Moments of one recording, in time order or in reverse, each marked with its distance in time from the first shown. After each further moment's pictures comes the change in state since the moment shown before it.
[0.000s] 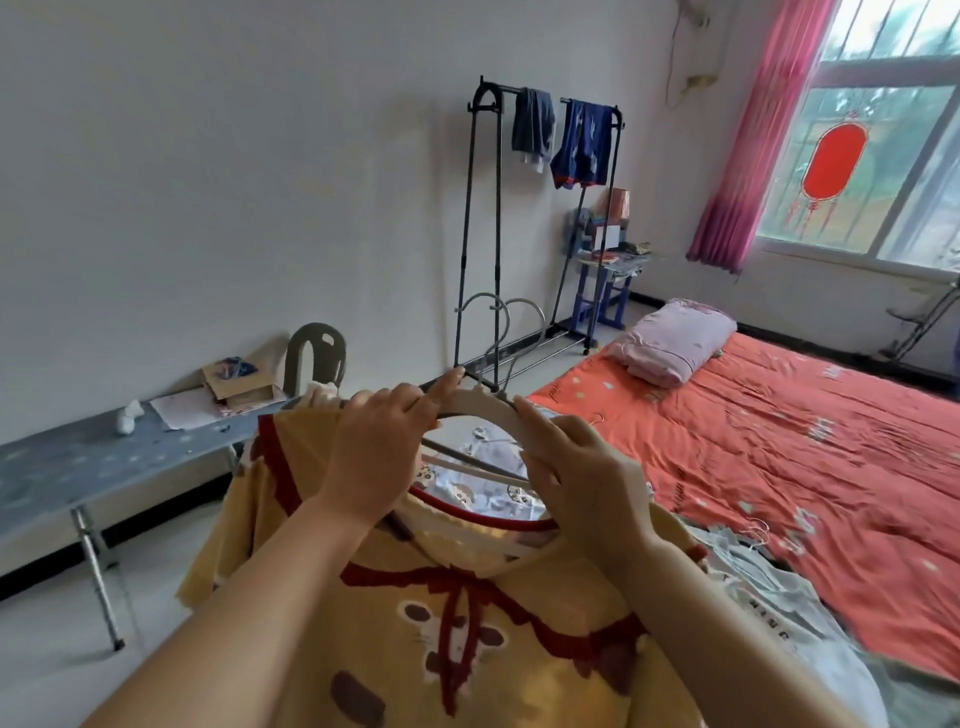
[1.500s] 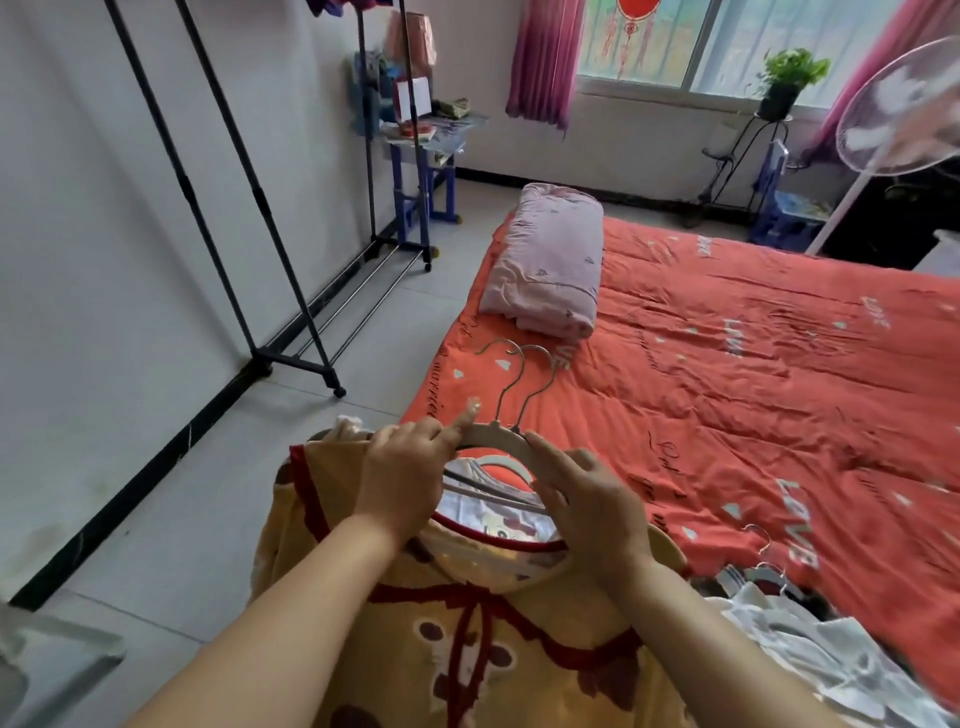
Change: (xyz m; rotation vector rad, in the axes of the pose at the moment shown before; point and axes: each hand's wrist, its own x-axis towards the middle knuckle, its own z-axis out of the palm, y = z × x) left_hand 0.282 -0.106 0.623 -0.464 -0.329 0.220; right_hand 0.139 0.429 0.363 -0.241 -0.210 0.643
